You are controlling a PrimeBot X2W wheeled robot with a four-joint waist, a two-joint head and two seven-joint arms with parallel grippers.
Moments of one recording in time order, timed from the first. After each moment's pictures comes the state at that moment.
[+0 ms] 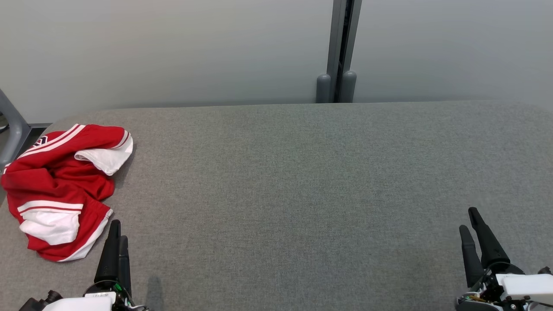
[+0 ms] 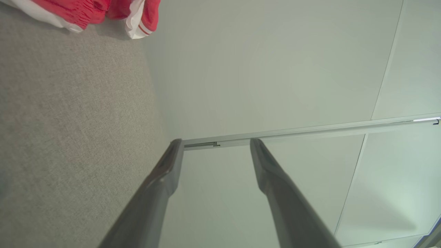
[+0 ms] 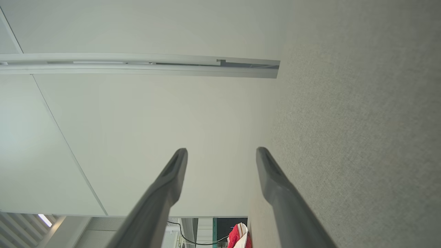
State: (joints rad) left arm 0.07 0.03 0.06 0.11 -1.58 -0.13 0.01; right arm 0.02 -0.03 -0.06 0.14 1.61 0.13 0.07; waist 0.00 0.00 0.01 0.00
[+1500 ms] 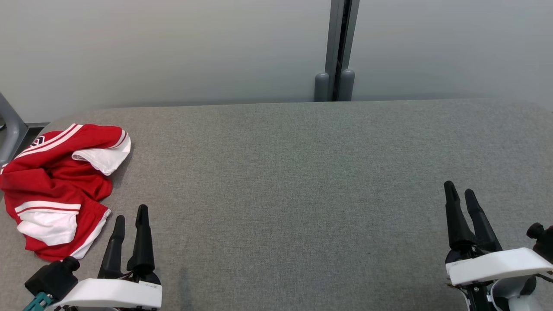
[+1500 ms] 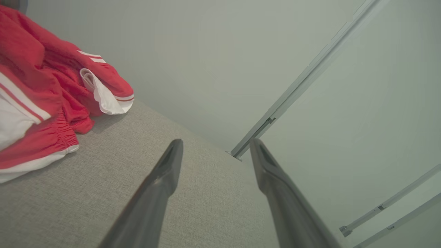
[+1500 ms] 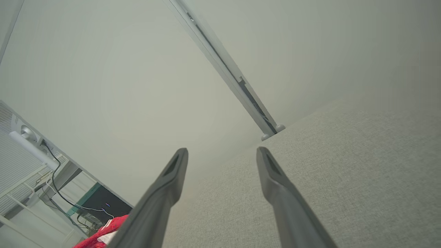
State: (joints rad) left arm 0.03 0.04 0.01 0.10 -0.76 -0.06 -0.13; right arm -0.06 -0.04 0.01 0.10 0.76 0.13 -0.10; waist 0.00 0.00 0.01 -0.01
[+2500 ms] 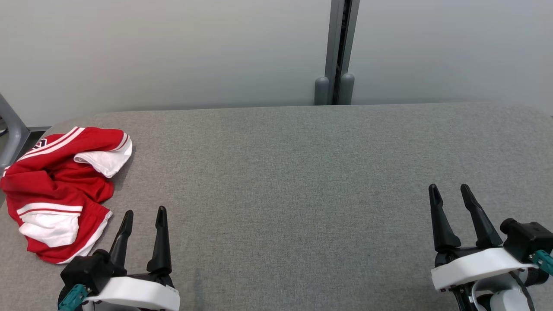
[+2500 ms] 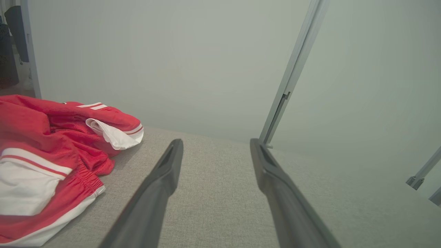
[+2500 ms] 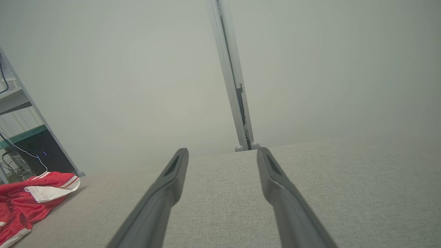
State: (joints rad) left arm 0.01 0.04 -0.03 0.14 -0.37 -0.02 -0.20; right arm -0.09 -0.04 0.04 0.18 0.34 0.13 -0.19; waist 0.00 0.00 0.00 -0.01
